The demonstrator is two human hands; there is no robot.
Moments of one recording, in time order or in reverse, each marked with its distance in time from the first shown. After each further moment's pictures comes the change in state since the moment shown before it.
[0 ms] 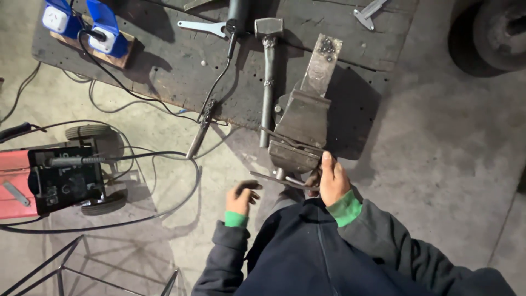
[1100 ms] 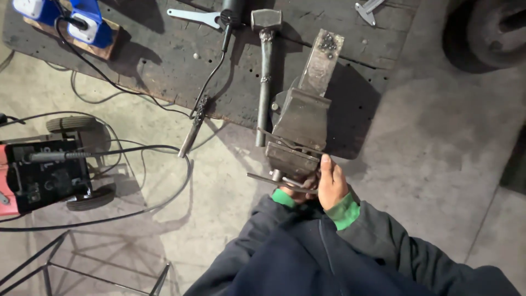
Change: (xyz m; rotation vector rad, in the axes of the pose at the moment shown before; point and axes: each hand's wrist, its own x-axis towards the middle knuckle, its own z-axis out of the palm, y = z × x) left_hand 0.049 -0.099 0.159 -0.898 -0.790 -0.290; right_hand 0.008 0.022 -0.008 -0.130 0.018 -0.256
